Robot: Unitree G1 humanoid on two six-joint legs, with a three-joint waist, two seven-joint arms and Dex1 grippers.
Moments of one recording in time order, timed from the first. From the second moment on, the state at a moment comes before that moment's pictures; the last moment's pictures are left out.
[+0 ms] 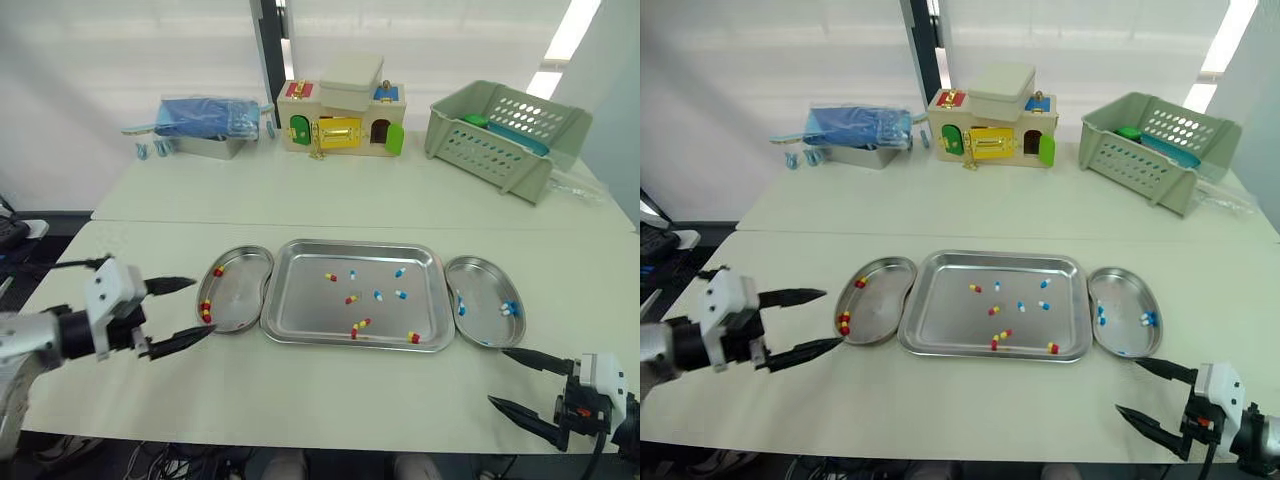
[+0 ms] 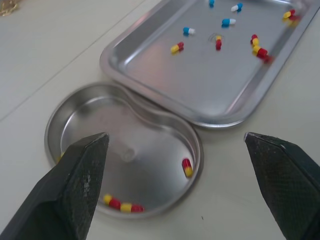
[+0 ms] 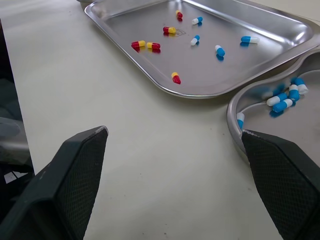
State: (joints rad) left arm -0.05 0.97 0.33 -0.18 -0.49 0.28 -1.16; right arm 0.45 -0.65 -0.39 -0.26 0.49 0.01 1.22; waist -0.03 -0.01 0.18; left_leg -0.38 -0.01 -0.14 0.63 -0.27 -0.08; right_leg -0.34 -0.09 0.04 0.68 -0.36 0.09
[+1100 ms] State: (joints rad) left arm -0.95 0.44 -0.23 0.99 -0.01 -0.29 -1.32; right arm 0.55 -0.56 -0.25 -0.48 0.45 0.08 0.94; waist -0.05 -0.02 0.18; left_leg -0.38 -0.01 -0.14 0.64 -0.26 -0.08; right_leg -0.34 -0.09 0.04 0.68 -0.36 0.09
